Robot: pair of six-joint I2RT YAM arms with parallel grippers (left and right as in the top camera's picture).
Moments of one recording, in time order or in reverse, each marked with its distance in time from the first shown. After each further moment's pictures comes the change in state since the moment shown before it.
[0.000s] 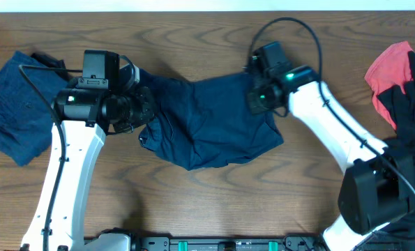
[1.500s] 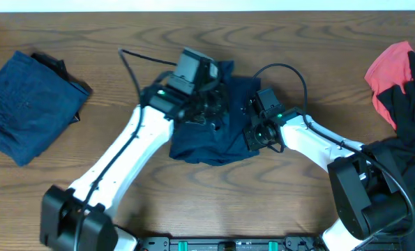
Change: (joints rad) left arm -0.441 0.219 0.001 0.409 0.022 -0.306; right arm 0.089 -0.021 -0.432 0.351 -0.064 0.022
